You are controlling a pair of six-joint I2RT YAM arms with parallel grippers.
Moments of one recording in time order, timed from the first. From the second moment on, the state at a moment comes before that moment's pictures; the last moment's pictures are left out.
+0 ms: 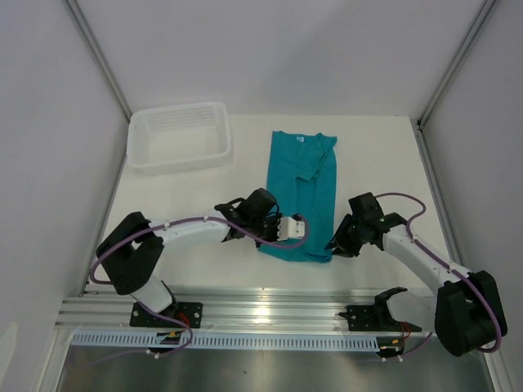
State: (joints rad) left arm -0.88 1.56 0.91 -0.25 0.36 0.66; right arm 0.37 1.15 0.63 -0.64 -0.20 0.95
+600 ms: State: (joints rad) left arm -0.84 1.78 1.16 -0.48 0.31 0.55; right arm 0.31 1.20 0.72 -0.66 -0.17 0.88
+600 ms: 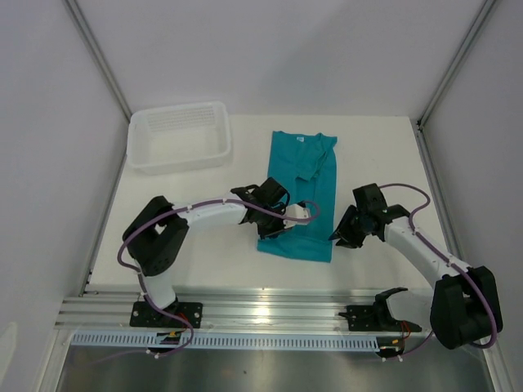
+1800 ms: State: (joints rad) left arm -0.79 1.83 1.22 -0.56 0.29 0.42; right arm 0.51 1.39 0.67 -0.30 -0.14 1.00
